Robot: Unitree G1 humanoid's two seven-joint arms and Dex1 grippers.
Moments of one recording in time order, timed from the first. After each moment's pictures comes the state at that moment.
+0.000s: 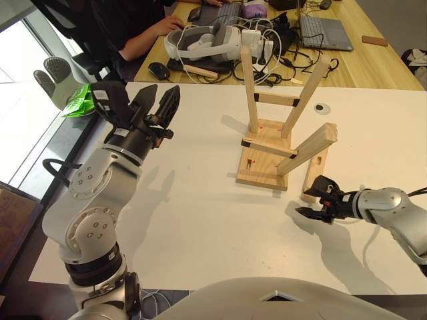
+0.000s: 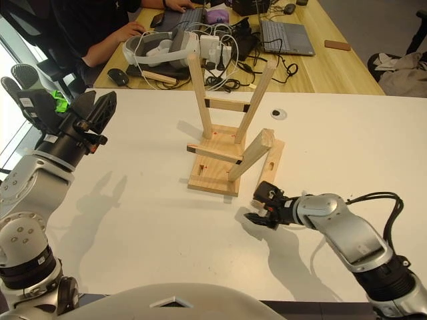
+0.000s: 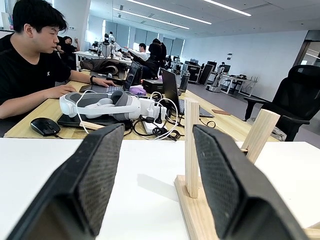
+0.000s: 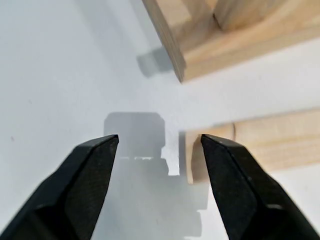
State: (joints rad) left arm -0.15 0.40 0.32 -0.72 -0.84 0.83 0.05; right arm -0.04 -0.98 0.27 -0.44 0.32 0.89 0.78
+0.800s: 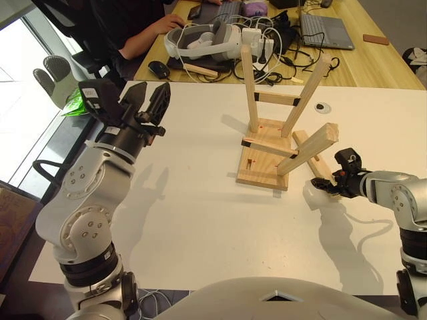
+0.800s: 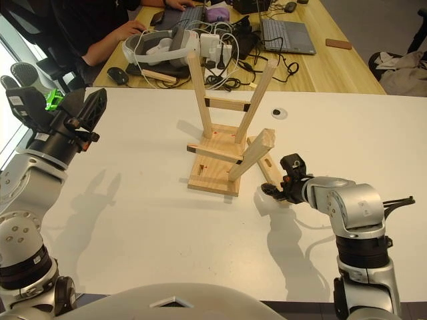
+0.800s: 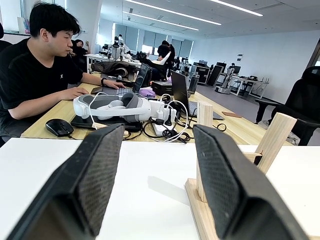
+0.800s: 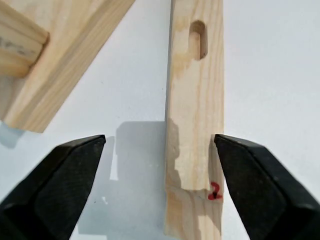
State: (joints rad) left arm -0.16 0.42 0.33 -0.70 -0.84 0.82 0.06; right arm -0.20 -0.62 -0.03 -0.34 0.38 1.42 0.42
